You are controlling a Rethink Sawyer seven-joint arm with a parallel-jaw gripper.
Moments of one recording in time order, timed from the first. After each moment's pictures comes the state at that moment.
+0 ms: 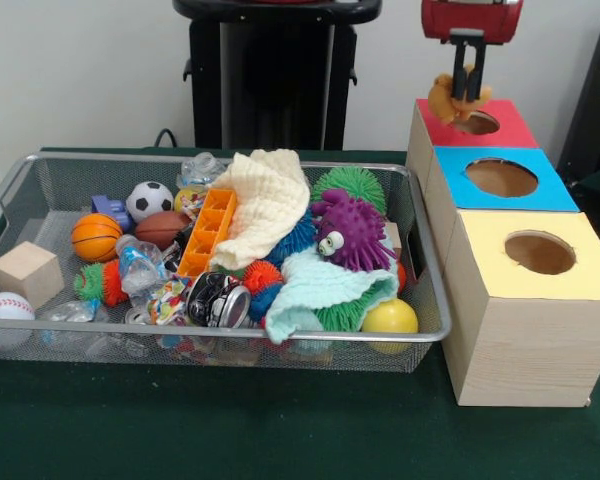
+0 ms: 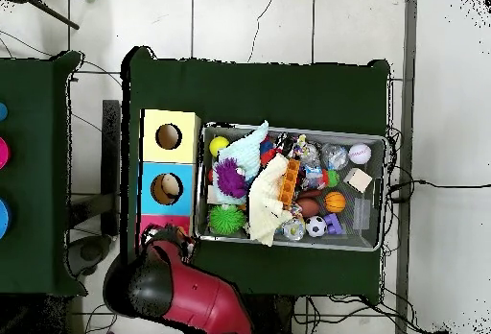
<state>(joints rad) 0.11 -0.93 -0.07 2.24 0.48 0.15 1.71</state>
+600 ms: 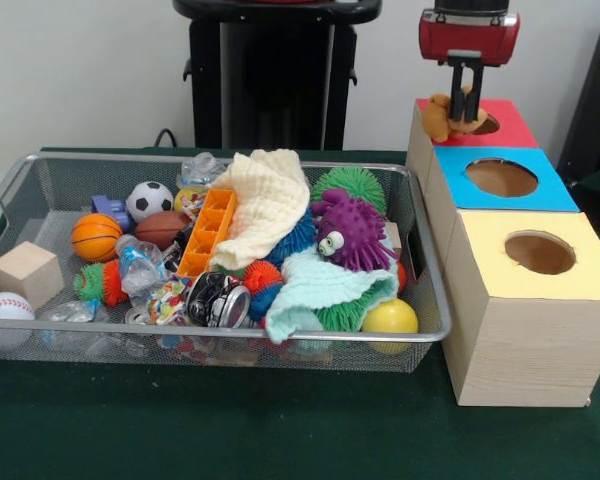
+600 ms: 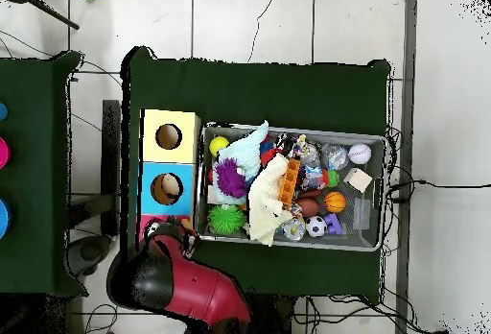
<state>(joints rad) 0.08 -0.89 -0.02 2.24 0.46 0.07 1.71</state>
